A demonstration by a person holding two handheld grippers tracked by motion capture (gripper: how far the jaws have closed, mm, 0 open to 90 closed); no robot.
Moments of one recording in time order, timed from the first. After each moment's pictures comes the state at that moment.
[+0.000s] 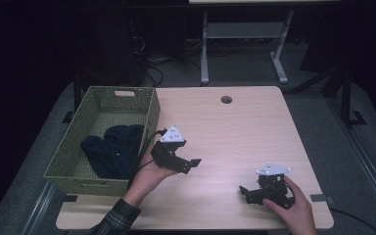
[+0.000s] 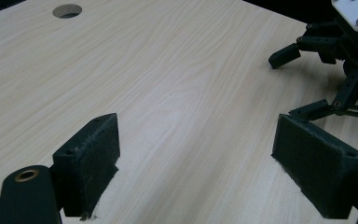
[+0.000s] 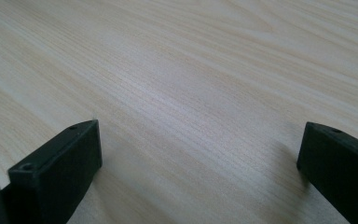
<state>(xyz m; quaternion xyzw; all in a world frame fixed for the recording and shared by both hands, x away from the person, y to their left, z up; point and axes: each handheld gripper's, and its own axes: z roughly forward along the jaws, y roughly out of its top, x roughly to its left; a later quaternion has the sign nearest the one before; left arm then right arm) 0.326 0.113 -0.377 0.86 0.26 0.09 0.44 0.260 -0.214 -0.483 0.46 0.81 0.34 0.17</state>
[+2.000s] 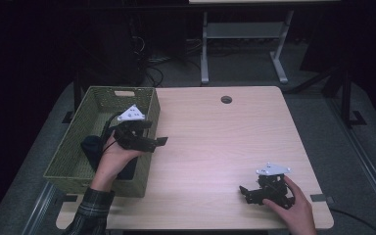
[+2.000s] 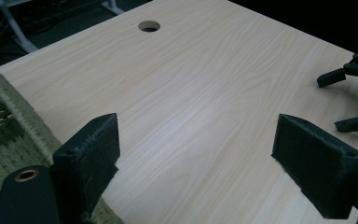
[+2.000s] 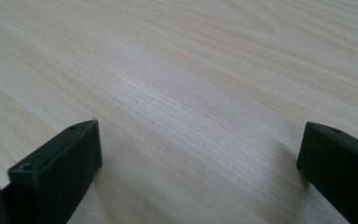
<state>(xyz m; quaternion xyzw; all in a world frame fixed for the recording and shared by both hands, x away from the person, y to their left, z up) 0.351 0.203 -0.336 0.83 0.32 0.13 0.44 0.260 -0.214 -0.483 0.46 0.81 0.33 0.17</state>
